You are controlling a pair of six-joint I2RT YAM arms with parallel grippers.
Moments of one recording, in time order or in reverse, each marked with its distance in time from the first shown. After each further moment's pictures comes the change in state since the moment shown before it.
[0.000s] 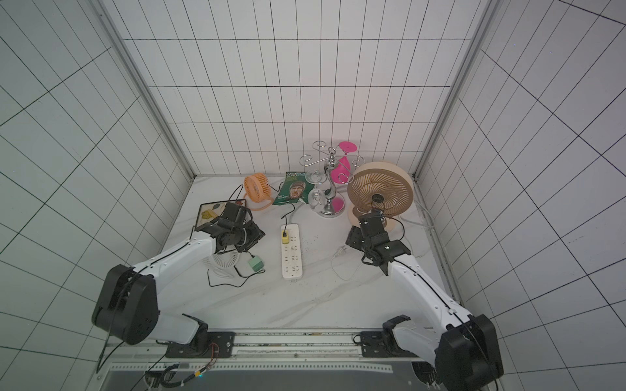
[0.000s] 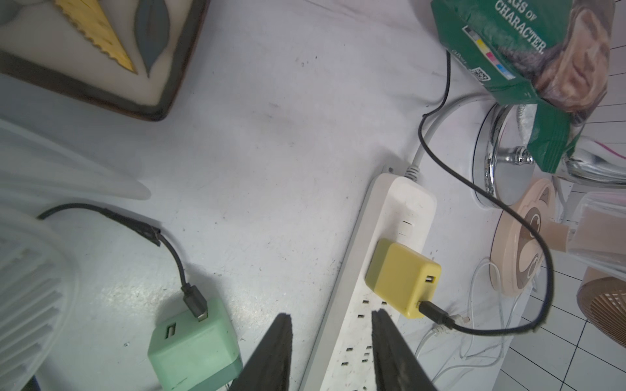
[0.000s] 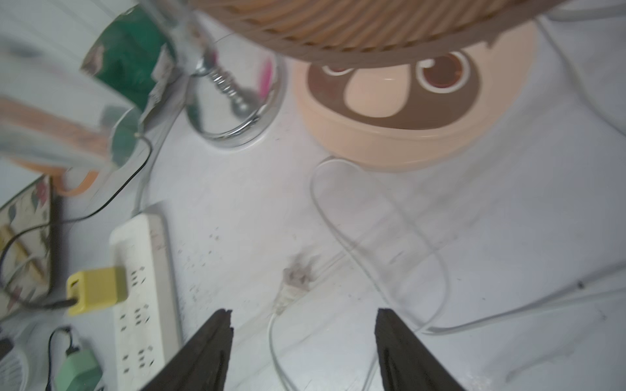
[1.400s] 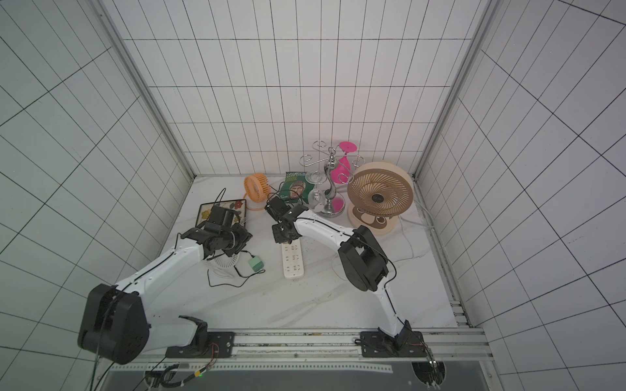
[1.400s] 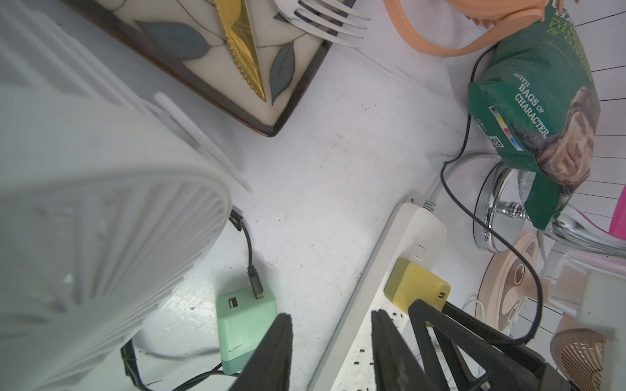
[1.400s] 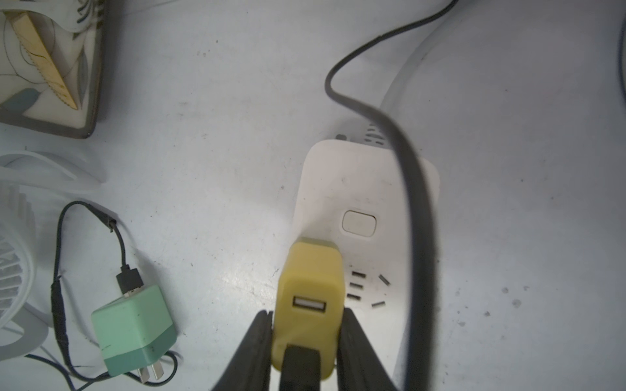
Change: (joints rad) left arm 0.088 -0.125 -0.063 -0.072 -0.042 -0.097; right arm 0.380 0.981 0.934 -0.294 -0.063 -0.142
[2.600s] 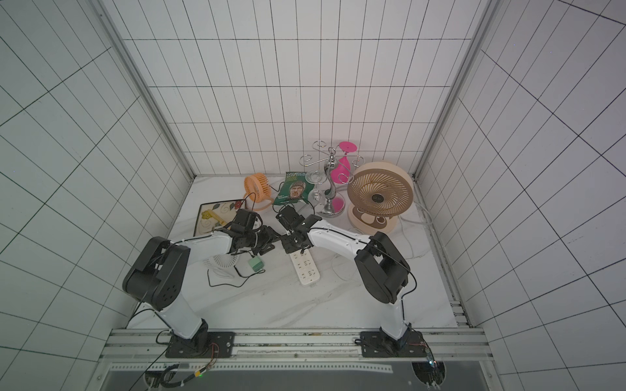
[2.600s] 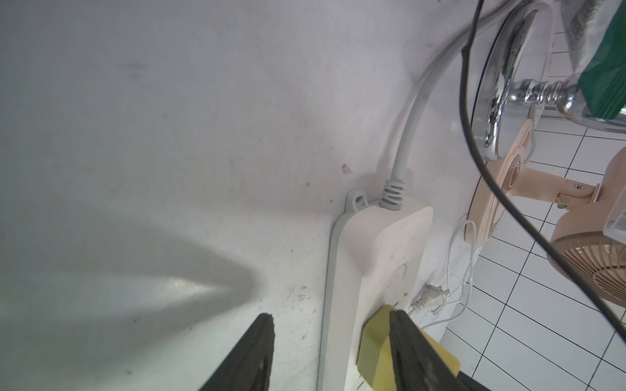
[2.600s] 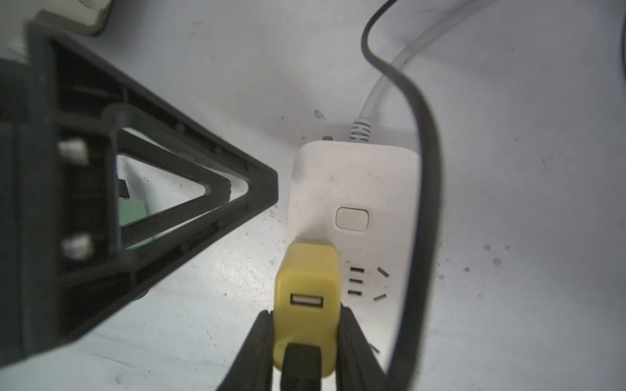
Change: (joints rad) left arm -0.085 0.384 -0.012 0.452 0.346 0.085; right arm 0.002 -0.212 -0.330 0.161 -0.064 -0.160
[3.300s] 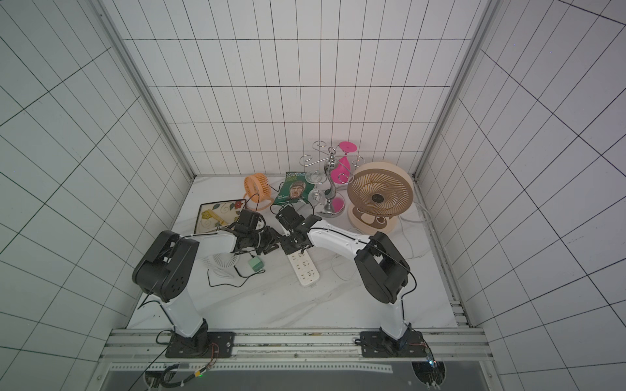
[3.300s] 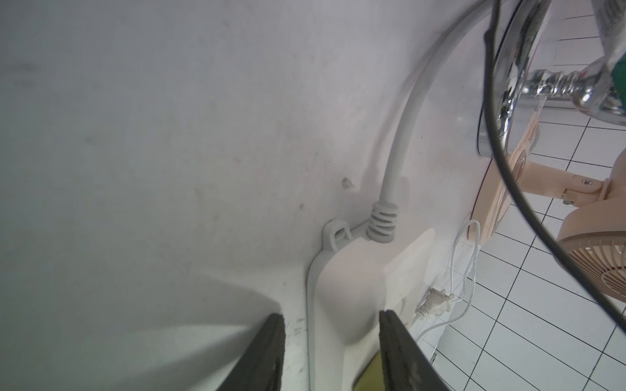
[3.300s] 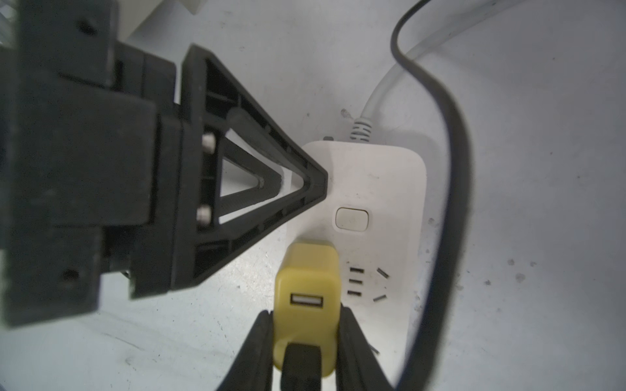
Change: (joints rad) left arm -0.008 0.082 0.017 0.053 0.027 0.012; right arm 0.000 0.000 0.002 0.005 -0.048 -0.045
